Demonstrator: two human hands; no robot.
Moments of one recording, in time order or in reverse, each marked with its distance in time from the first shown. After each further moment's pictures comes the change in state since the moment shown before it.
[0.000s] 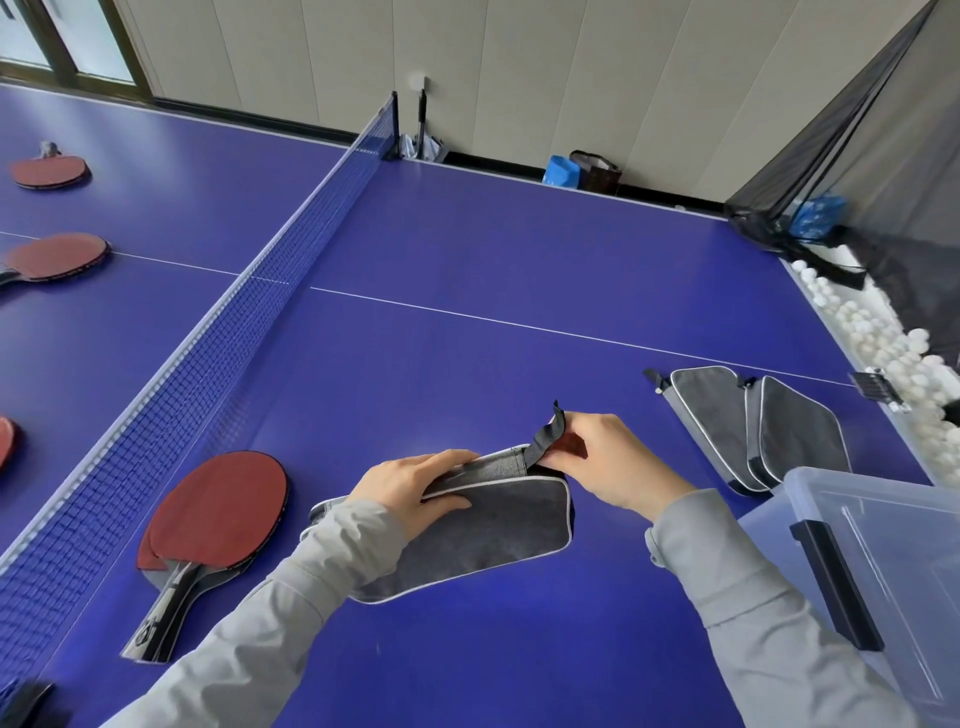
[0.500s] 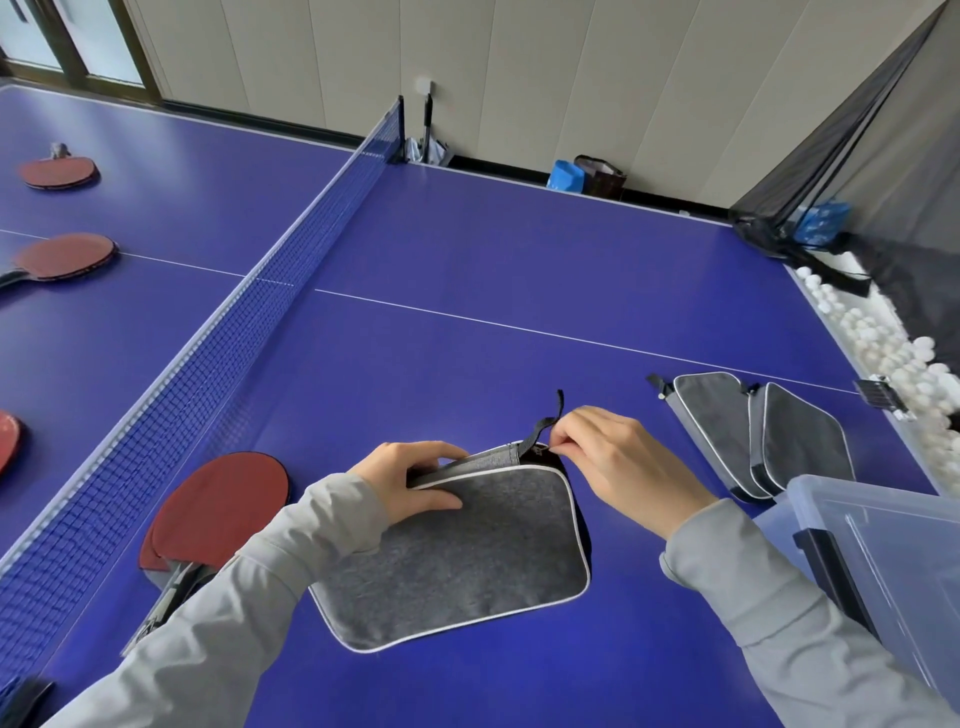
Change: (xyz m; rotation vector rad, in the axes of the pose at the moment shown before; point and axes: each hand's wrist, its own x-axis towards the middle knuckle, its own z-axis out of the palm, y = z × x) left_hand 0.008 -0.005 -0.027 -0.307 -0.113 -0.072; right_hand -0.013 -0.009 -0.011 -0.562 0.201 -0.585
